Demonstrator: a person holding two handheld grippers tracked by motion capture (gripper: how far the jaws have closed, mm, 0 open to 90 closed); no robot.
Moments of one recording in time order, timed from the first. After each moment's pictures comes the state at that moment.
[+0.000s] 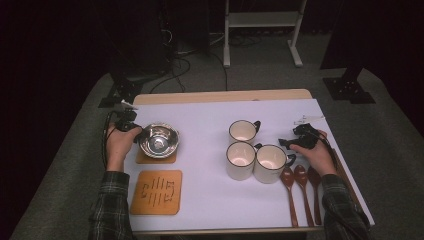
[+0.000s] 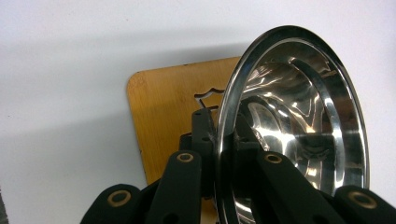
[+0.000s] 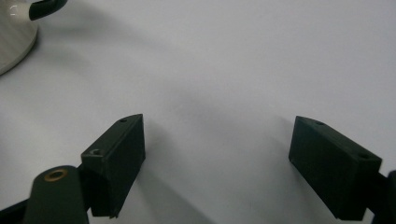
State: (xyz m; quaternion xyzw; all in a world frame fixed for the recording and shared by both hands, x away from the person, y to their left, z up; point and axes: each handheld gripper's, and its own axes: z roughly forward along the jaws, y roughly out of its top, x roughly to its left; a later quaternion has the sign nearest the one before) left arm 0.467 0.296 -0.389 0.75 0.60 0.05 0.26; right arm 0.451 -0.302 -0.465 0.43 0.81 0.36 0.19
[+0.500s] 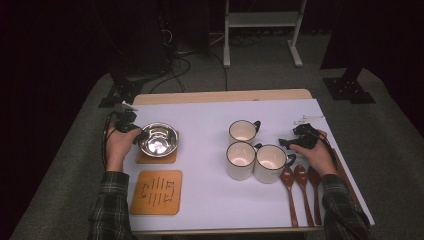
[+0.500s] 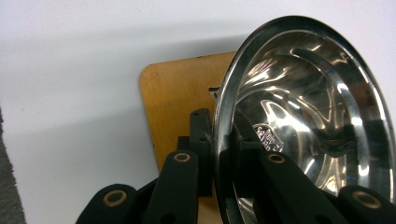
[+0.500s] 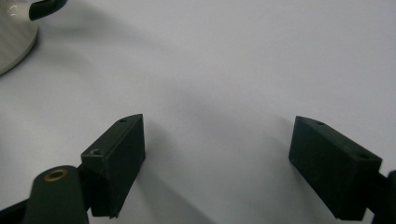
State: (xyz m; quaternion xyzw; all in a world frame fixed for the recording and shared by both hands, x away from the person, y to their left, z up) left arm 0.468 0.297 -0.394 0.76 0.61 0.07 0.24; right arm 0.451 -0.302 -0.465 0.43 0.81 0.36 0.19
